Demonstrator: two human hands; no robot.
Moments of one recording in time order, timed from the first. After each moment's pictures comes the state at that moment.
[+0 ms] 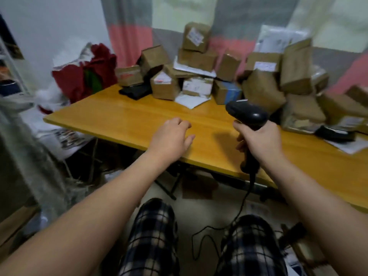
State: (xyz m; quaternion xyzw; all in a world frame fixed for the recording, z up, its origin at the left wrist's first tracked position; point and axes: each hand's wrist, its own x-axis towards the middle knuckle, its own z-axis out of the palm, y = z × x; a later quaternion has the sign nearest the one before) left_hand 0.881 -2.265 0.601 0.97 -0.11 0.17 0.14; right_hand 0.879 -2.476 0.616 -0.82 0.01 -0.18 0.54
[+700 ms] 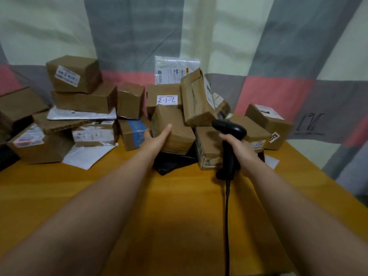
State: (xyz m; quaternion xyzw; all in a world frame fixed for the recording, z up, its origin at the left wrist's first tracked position) left_hand 1.108 -2.494 0.635 0.77 0.04 -0.10 0.62; right_hand 1.006 -2.697 0.642 -0.69 0.22 -0.11 0.68
